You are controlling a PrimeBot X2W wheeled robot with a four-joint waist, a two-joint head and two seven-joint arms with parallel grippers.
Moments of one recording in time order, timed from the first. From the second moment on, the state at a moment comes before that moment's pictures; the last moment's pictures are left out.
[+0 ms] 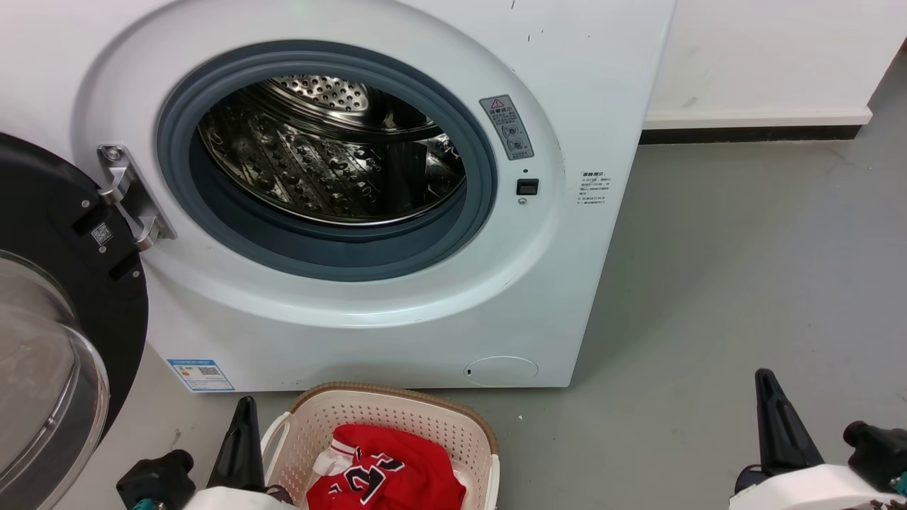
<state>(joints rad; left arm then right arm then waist) 0.09 0.05 0.03 0.13 -0.36 -0.04 -0.18 0.08 -0.05 -0.08 0.13 0.29 0.13 -0.19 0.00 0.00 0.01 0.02</state>
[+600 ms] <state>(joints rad) 0.05 0.05 0.05 0.16 -0.70 -0.07 -0.10 0.03 -0.05 -0.09 0.16 0.64 0.13 -0.11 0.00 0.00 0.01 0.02</state>
